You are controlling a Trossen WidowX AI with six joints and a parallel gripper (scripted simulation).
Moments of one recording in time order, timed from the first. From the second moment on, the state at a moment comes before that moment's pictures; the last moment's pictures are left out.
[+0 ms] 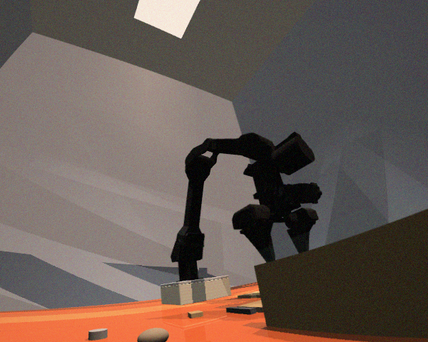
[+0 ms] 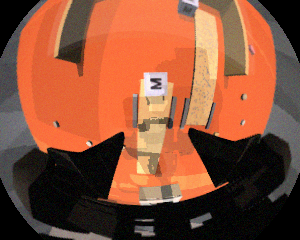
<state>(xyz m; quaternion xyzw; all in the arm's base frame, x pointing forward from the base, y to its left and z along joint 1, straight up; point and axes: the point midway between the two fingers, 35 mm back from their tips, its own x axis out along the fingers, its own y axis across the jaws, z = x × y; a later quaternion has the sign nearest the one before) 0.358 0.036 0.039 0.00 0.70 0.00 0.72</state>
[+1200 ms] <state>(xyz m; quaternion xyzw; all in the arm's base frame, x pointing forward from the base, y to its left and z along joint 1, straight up) 0.423 0.035 0.037 0.00 0.69 0.00 0.72</state>
